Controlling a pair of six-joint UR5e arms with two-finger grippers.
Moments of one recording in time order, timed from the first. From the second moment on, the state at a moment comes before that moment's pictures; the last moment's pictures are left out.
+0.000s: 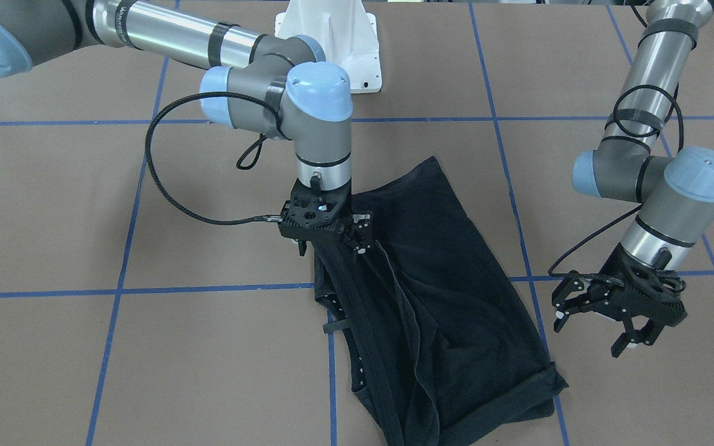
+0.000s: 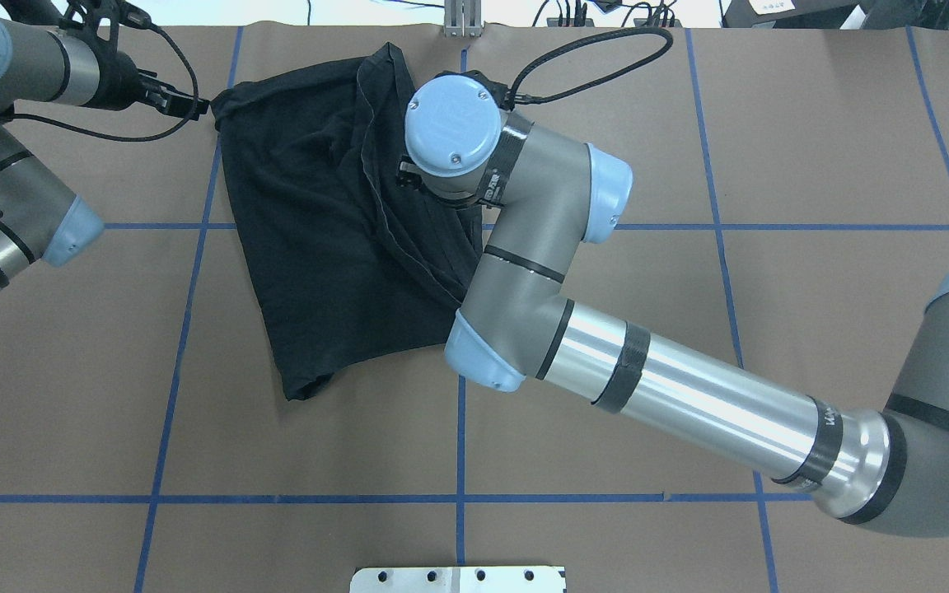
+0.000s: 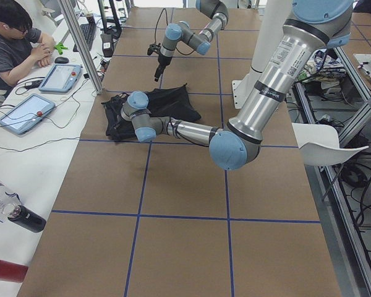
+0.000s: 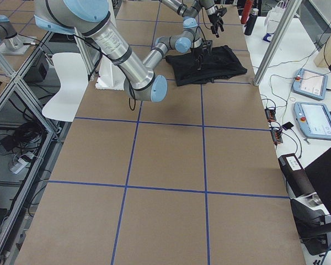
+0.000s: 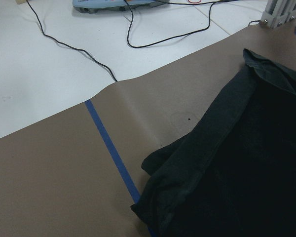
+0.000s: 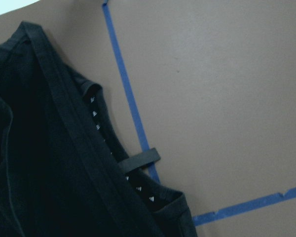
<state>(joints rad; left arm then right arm) -1.02 -2.08 -1.18 -2.56 -1.93 -0.51 0.55 -0.60 1.36 -1.50 1.61 1.34</state>
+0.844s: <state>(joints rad) -1.02 -2.08 -1.18 -2.56 -1.93 -0.51 0.42 -0.64 1.38 -1.53 1.54 0.94</state>
